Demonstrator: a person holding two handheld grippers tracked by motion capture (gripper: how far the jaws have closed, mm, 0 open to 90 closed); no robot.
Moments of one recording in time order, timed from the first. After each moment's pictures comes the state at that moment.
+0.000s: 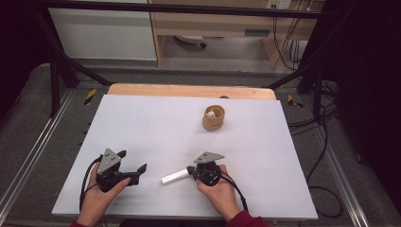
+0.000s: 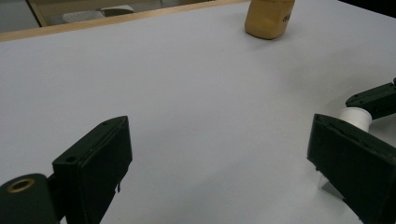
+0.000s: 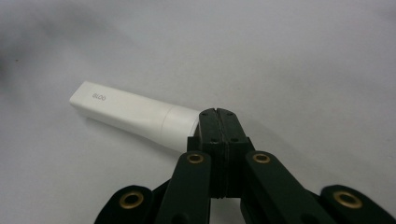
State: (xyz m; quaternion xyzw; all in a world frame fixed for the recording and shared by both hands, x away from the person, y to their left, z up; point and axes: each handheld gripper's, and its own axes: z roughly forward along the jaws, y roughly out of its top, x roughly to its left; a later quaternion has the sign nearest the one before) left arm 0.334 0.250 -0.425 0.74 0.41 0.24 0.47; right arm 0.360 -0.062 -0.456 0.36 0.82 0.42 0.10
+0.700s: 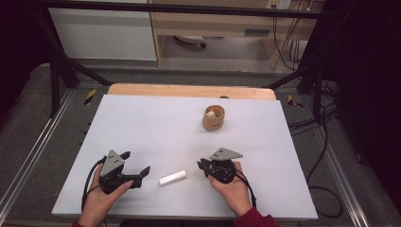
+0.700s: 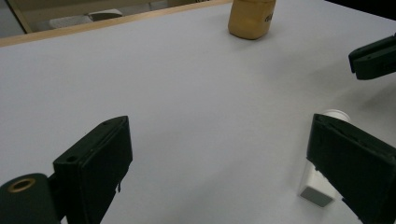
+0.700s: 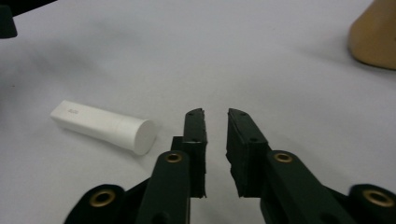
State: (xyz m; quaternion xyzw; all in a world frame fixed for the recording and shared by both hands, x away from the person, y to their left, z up) left arm 0.329 0.241 -0.424 0.75 0.38 0.24 0.48; right arm 0.359 -0.107 -0.435 0.37 0.79 0.46 0.15
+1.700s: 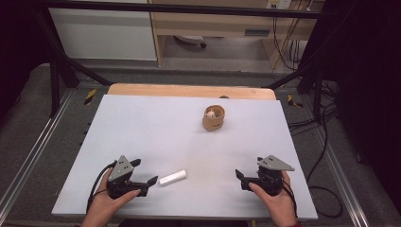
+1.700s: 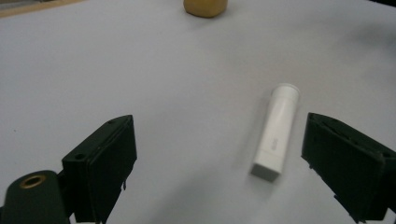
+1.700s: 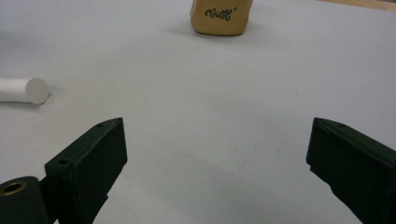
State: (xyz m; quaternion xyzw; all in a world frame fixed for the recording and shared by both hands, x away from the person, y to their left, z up) left arm 0.318 0.223 -0.433 0.80 0.34 0.18 0.46; right arm 0.324 -0.219 -0.423 0.46 0.74 0.43 0.24
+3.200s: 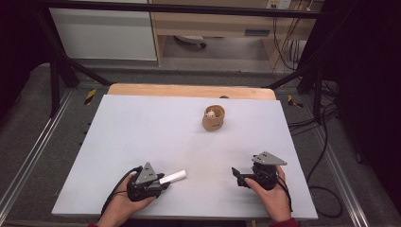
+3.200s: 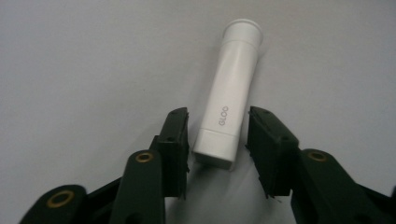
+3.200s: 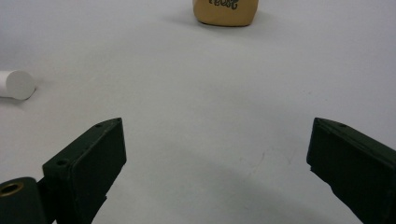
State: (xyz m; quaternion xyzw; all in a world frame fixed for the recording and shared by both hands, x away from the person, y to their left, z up) left arm 0.325 0.179 -0.458 0.87 0.28 0.14 0.39; right arm 0.340 -0.212 -0.432 0.45 0.76 0.41 0.23
